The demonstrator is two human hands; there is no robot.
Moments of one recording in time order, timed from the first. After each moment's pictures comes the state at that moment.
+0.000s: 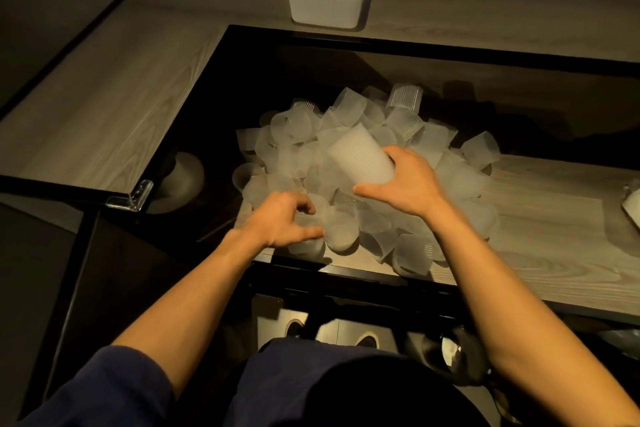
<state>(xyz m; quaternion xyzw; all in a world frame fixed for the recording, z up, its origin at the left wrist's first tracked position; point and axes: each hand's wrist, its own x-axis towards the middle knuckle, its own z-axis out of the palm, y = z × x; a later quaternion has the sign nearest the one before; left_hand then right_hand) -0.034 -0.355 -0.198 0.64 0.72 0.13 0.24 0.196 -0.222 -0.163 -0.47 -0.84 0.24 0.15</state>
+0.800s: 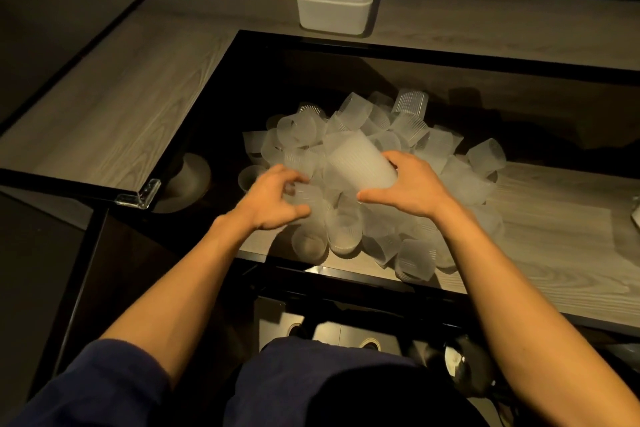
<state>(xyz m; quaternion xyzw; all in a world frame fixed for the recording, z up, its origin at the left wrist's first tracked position) -0.058 -0.348 -0.179 0.59 0.73 0.23 0.25 0.197 -0.220 -0.152 -0.43 -0.85 0.29 0.11</state>
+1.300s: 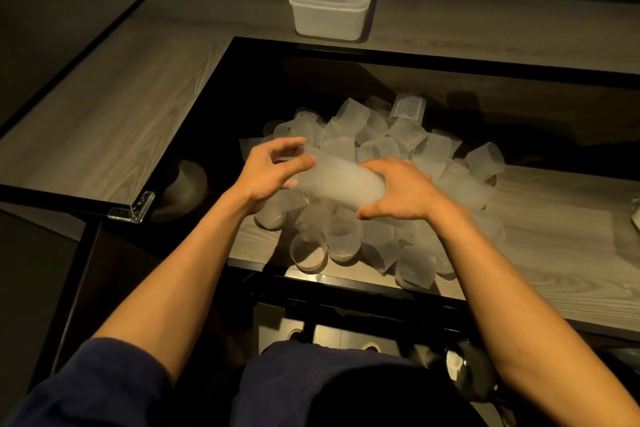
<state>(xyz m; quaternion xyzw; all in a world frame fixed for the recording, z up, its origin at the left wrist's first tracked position) -0.057 -0.317 -0.149 0.42 0.66 0.49 0.38 0.185 -0.212 -0.146 -0.39 -0.89 0.25 0.01</state>
